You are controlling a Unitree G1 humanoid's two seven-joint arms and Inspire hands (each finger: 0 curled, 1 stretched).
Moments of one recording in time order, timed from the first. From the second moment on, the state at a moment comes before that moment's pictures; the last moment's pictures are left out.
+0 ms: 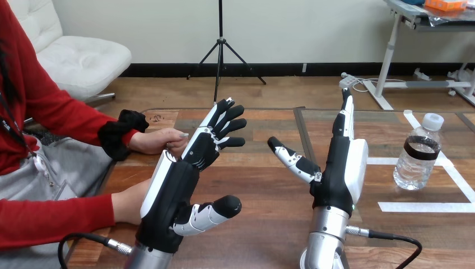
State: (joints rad) left arm -0.11 0.08 -0.07 0.67 -0.03 -1.21 -0.29; right arm -0.47 0.03 0.14 1.11 -0.44 -0.72 -0.92
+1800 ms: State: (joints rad) left arm -0.11 0.08 -0.06 0.68 -0.04 -1.22 -0.29; right arm -0.47 0.03 0.10 1.11 -0.39 -0.73 -0.87
